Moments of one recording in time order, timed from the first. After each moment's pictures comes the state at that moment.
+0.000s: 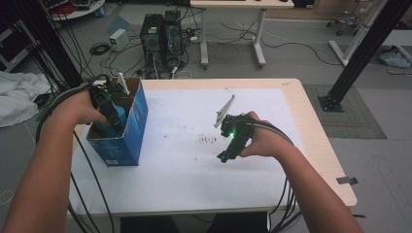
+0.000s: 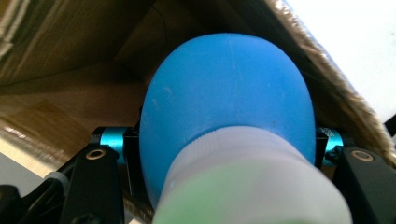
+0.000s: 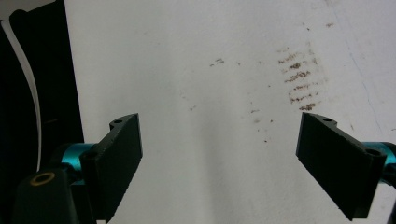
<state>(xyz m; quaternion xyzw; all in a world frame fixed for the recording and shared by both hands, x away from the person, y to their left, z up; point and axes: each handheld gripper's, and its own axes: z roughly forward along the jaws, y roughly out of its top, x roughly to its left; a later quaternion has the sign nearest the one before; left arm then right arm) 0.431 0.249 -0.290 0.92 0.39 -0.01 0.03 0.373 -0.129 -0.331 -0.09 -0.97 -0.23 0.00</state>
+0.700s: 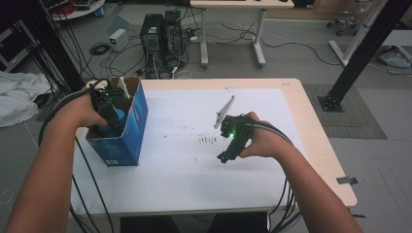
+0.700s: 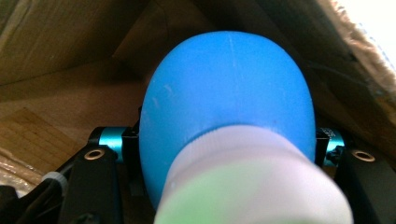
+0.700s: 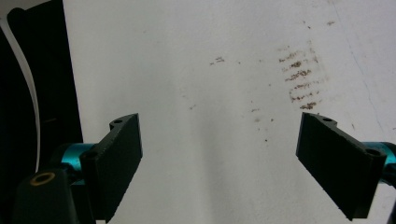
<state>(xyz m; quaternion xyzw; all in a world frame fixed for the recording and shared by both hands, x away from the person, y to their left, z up) 0.433 0.252 -0.301 0.92 0.39 -0.01 0.03 0.373 -0.129 -0.333 -0.09 -0.97 -0.23 0.00</state>
